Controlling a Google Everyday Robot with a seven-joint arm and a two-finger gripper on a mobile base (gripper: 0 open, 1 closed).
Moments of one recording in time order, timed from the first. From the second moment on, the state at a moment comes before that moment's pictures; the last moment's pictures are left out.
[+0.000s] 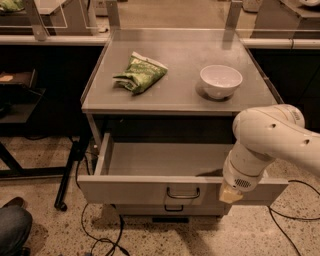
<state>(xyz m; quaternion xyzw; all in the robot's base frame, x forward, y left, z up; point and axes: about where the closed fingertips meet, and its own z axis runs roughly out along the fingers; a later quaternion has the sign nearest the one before) 0.426 -0.191 0.671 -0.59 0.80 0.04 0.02</state>
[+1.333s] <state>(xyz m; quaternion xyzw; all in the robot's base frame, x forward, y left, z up) 0.426 -0.191 0.671 -0.59 0.80 0.04 0.02</state>
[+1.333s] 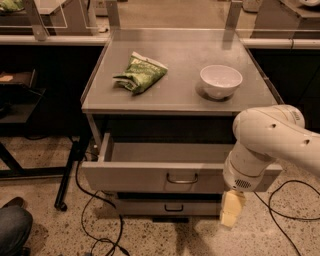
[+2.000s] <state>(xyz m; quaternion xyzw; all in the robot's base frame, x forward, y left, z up) 0.426 -0.191 0.671 -0.59 0.80 0.04 0.02</state>
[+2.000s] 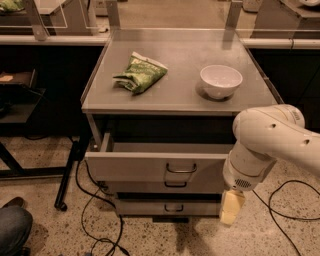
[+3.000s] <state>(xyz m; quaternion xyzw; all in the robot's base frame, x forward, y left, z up) 0.428 -0.192 0.673 -0.59 0.80 0.04 0.03</state>
